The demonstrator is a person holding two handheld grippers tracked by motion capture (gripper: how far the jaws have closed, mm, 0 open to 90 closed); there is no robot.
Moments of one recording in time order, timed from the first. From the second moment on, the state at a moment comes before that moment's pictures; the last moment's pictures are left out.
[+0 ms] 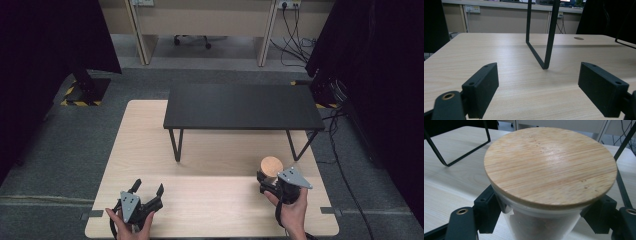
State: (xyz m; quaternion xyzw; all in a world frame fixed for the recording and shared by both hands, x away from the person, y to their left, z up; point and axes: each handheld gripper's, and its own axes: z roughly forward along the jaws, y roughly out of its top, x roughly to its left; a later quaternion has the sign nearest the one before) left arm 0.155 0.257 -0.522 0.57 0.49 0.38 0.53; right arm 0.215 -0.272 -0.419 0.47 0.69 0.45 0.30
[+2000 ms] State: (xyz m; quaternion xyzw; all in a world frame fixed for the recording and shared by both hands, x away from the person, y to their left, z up) left arm 0.157 0.257 -0.521 0.57 0.50 0.37 0.54; right arm 0.318 -0.228 -0.260 0.48 0.66 0.44 0.37
